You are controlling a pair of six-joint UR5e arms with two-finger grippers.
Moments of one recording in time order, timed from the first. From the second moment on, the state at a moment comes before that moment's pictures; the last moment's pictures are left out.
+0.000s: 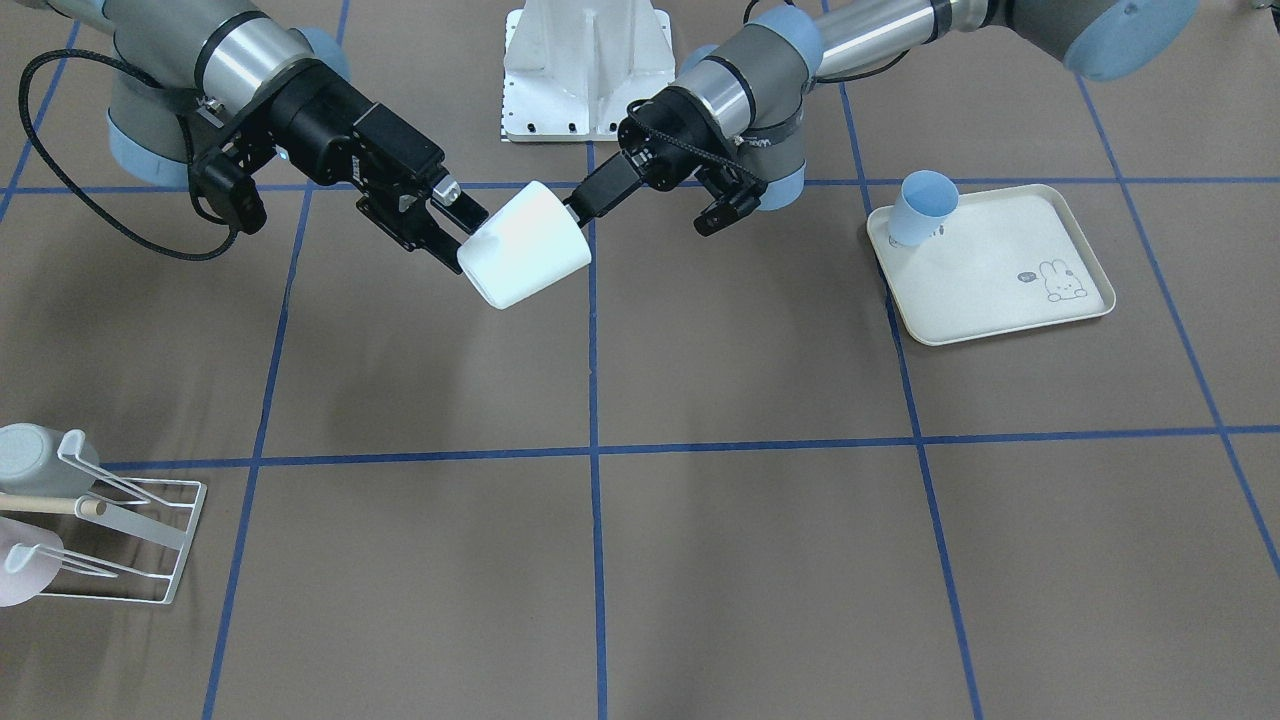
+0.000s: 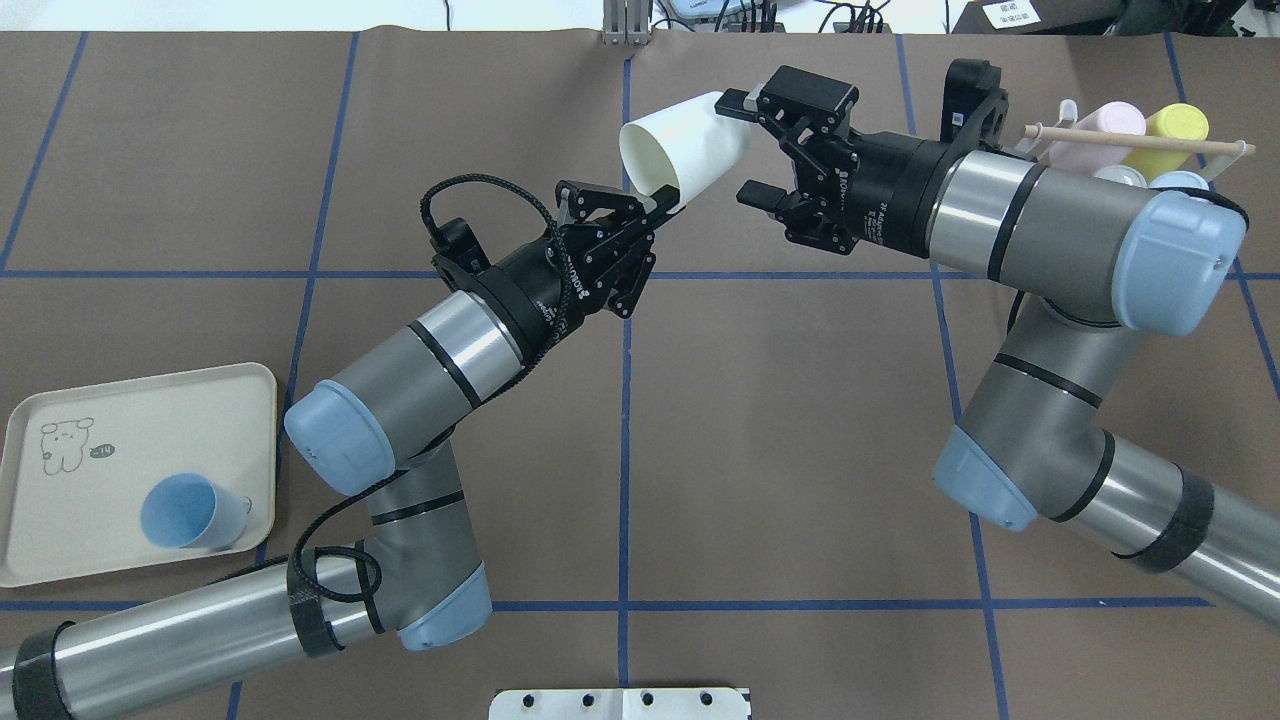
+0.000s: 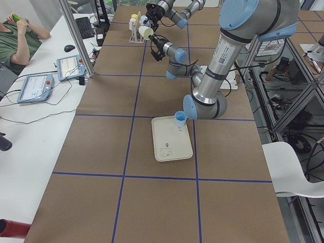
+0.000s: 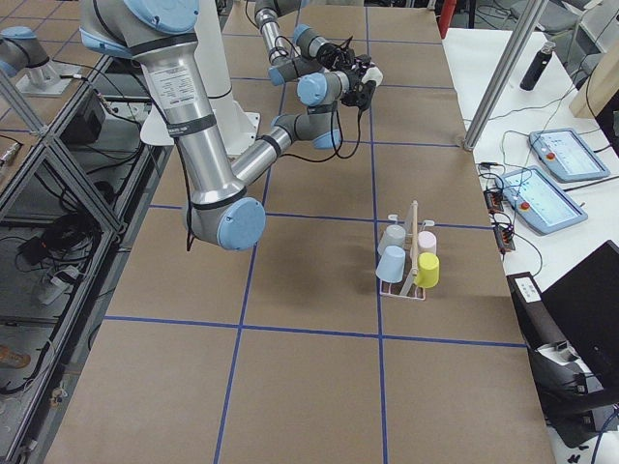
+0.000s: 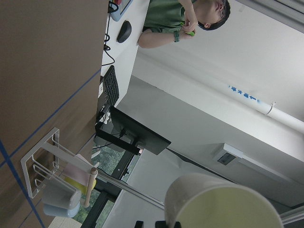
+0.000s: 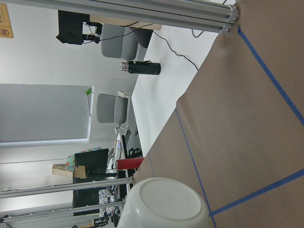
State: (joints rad) left arm -0.41 -2.26 -1.45 -3.16 -1.16 -2.36; right arm 0.69 -1.17 1.80 -0.36 1.64 2.04
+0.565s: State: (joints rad) left arm -0.38 -2.29 -1.44 -3.15 -1.15 -2.36; right arm 0.69 -1.17 1.79 -0.36 1.64 2.04
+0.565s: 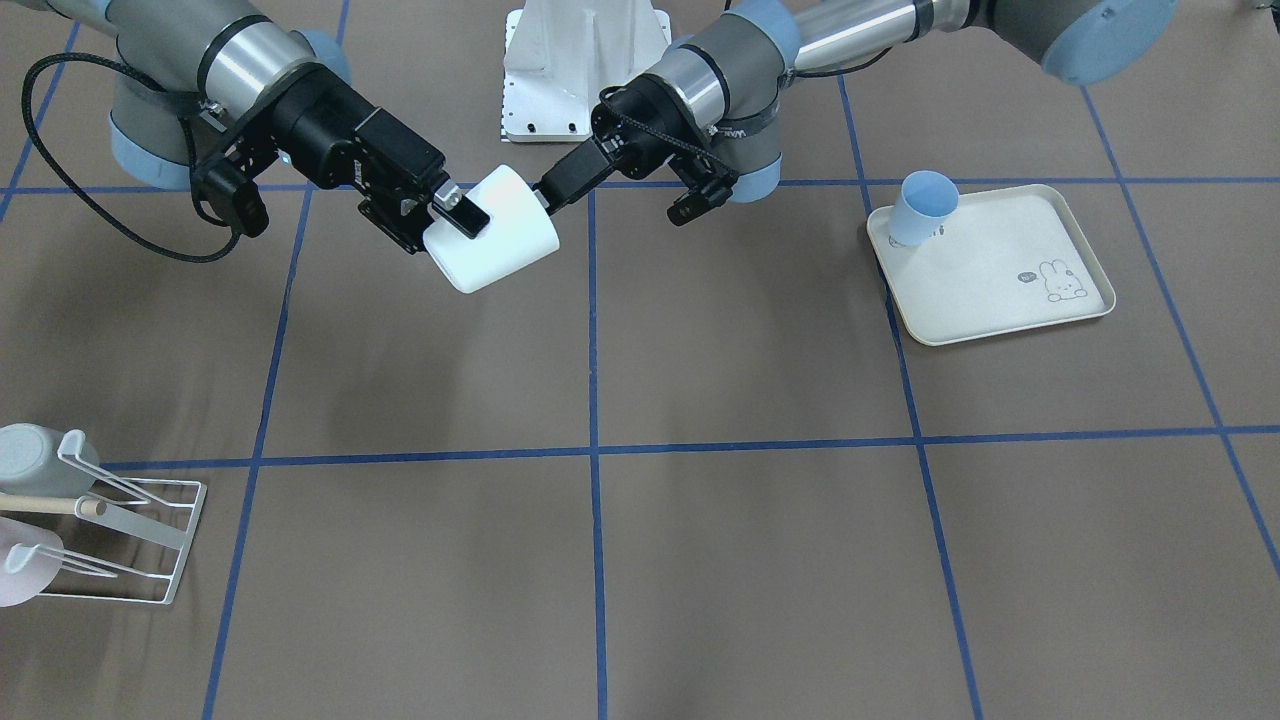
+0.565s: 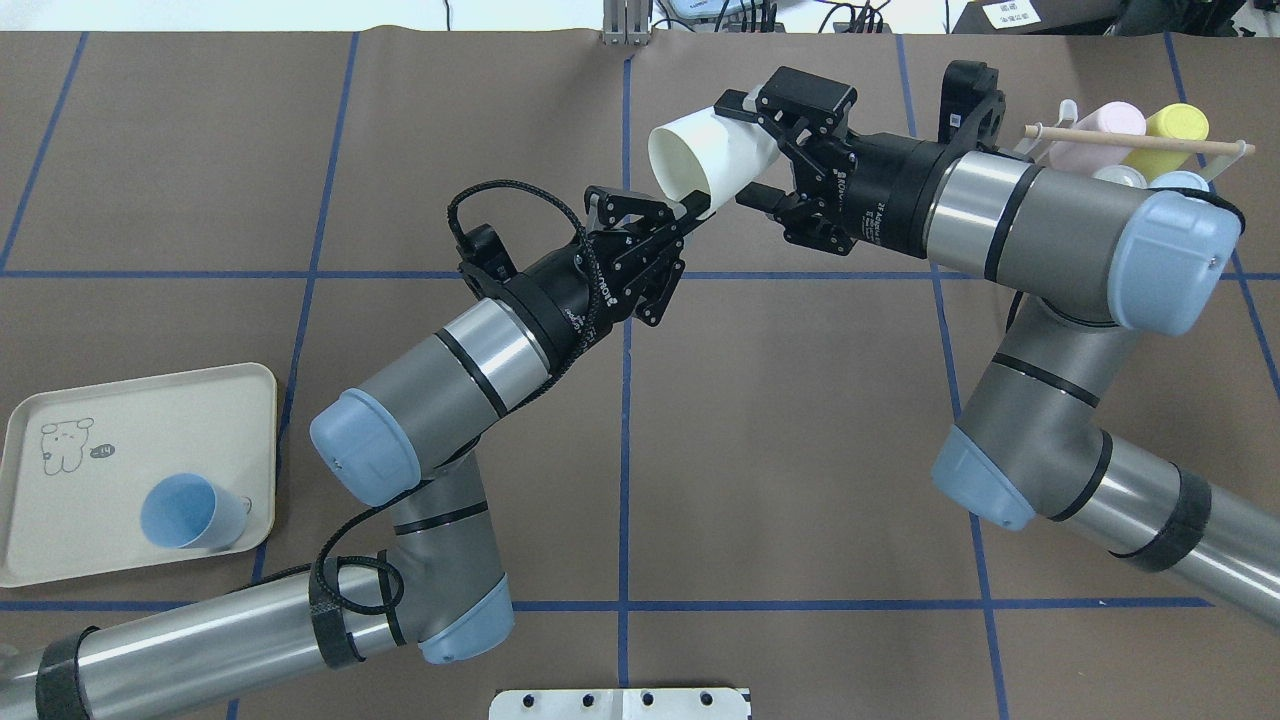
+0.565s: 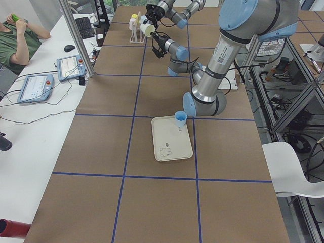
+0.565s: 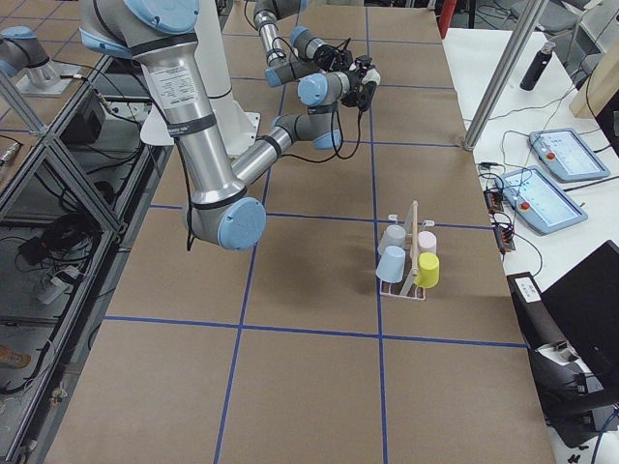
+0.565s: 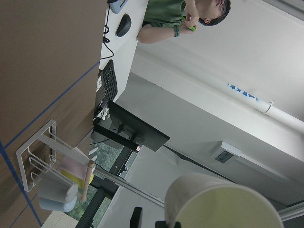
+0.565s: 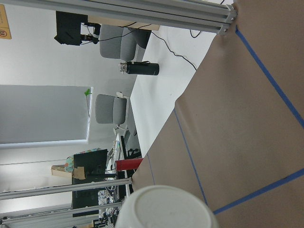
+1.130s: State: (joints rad) left arm -0.37 -2.30 -1.44 -3.15 -1.15 -2.36; right arm 0.69 -1.17 1.79 -0.36 1.63 2.04
